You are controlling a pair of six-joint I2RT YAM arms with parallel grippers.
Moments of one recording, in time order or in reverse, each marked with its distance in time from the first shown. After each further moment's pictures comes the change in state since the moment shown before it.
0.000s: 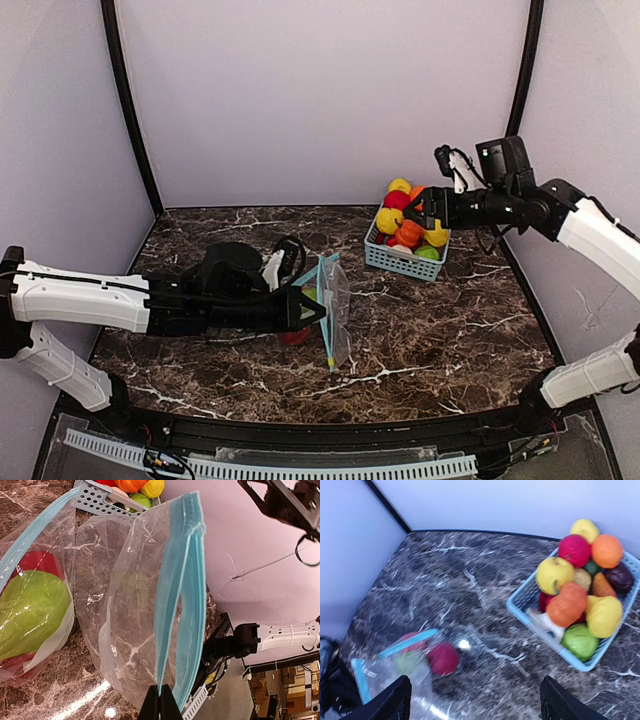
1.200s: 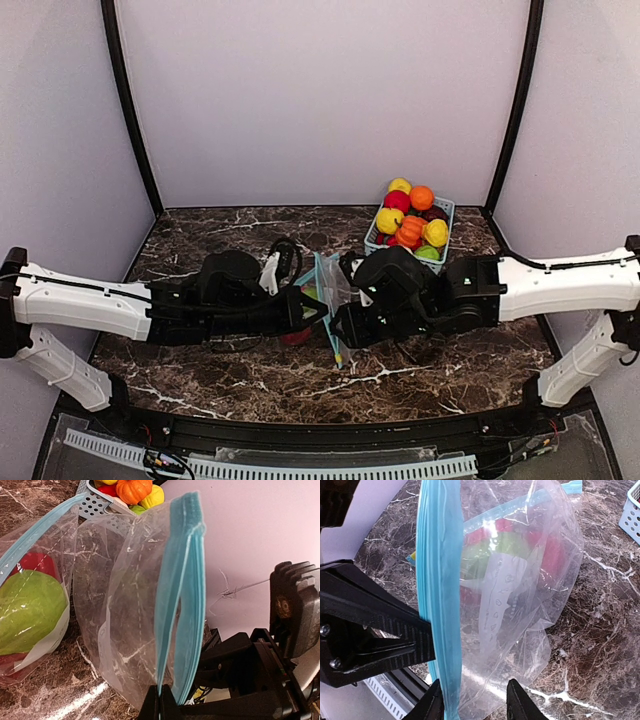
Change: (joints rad) left arm -0.029 0.000 -0.049 0.121 -0.079 -0.094; right arm 0.765 0.151 -0.173 0.087 0.395 0.446
